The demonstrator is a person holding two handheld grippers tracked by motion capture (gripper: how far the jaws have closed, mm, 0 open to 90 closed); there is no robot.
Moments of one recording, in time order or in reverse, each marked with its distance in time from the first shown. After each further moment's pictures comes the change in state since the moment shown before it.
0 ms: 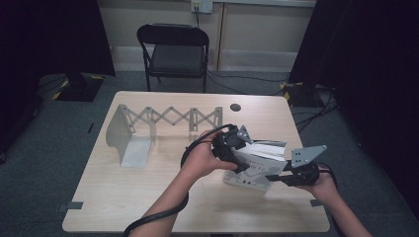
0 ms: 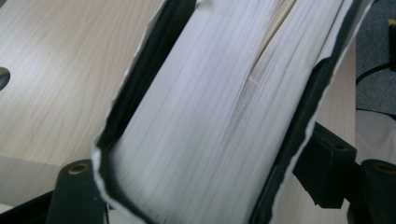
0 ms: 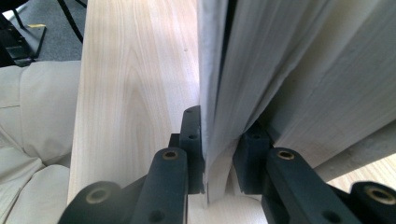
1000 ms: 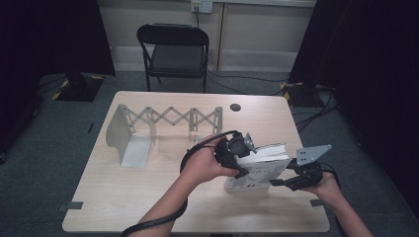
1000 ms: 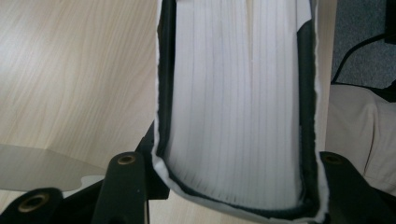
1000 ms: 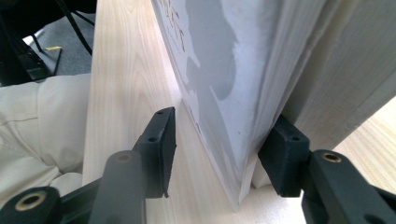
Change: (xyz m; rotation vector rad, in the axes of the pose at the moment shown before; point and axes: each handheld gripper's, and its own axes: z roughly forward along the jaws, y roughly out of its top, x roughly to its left) left arm -0.025 0.007 -0.010 0.104 -0.022 0.025; right arm -0.006 -0.015 -0.005 -0.048 0.036 0.081
